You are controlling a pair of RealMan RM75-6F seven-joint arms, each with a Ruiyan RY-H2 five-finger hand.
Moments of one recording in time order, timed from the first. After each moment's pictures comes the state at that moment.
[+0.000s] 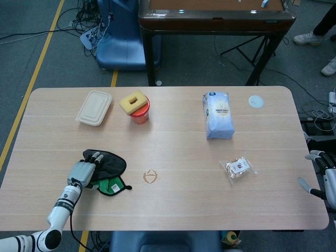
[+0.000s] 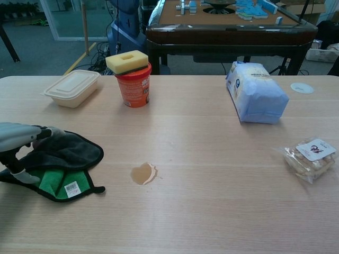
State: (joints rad) left arm -0.56 -1.47 -0.07 -1.51 0.89 0.96 0.62; right arm 0.02 -1.00 0.09 -1.68 -1.46 1.54 -0.05
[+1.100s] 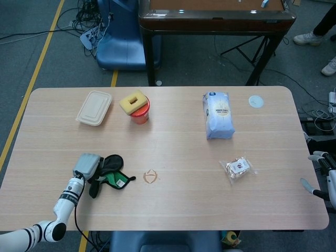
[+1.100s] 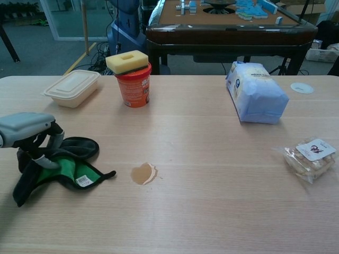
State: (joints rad) left arm -0.59 -1.56 -0.09 -1.30 1.09 0.94 0.34; right arm 0.01 -0.99 0.09 -1.67 -1.46 1.55 -0.04
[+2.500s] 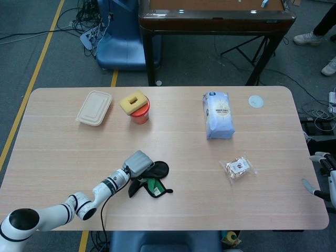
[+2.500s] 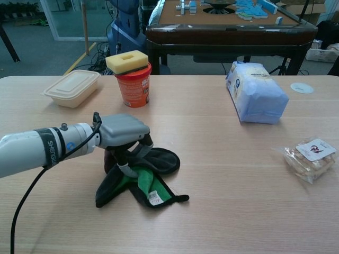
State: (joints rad) left arm -0.90 -1.79 -0.07 -1.00 1.46 0.72 0.14; right arm 0.00 -0.99 0.09 -1.69 -1.44 1.55 -0.04
